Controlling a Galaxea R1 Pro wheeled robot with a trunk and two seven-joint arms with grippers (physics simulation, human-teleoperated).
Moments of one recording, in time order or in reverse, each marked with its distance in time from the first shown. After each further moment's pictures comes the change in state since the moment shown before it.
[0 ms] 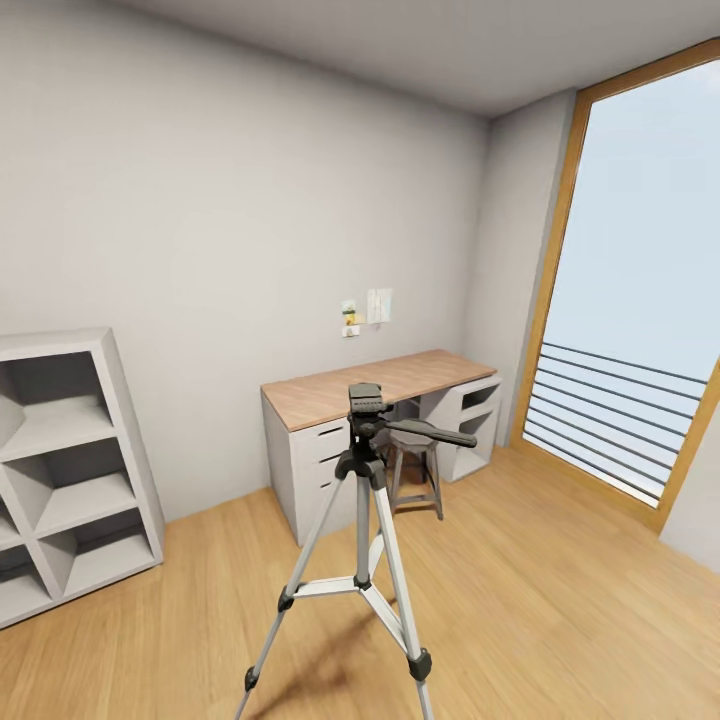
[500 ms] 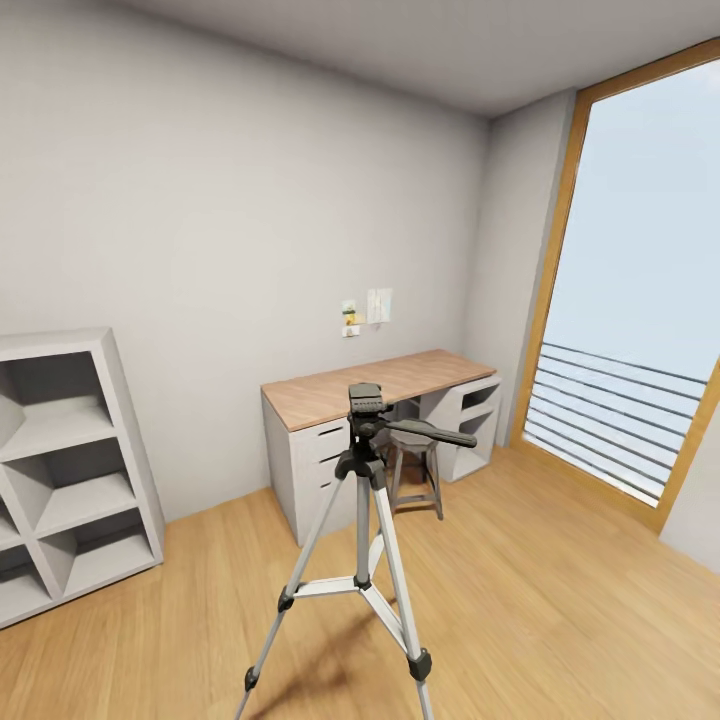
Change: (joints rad) left arm 0.000 0.000 0.000 0.000 0.000 0.000 0.000; right arm 0.000 -0.001 0.000 0.000 -0.002 0.003 -0.007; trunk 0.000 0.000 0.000
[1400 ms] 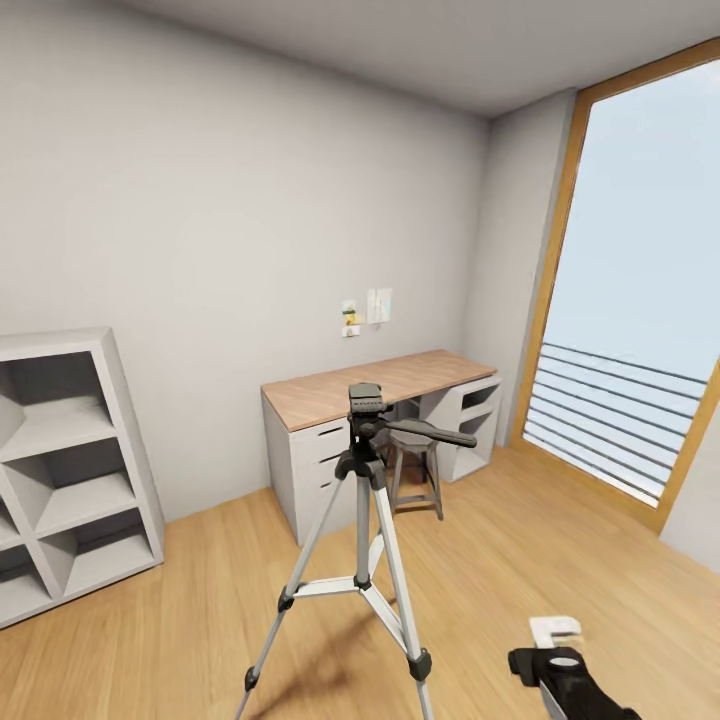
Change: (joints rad) left arm 0.000 -0.001 0.000 -0.001 0.000 0.000 0.000; right arm -0.350 0.012 -0.006 -0.471 -0.010 0.287 -0.131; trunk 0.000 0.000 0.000
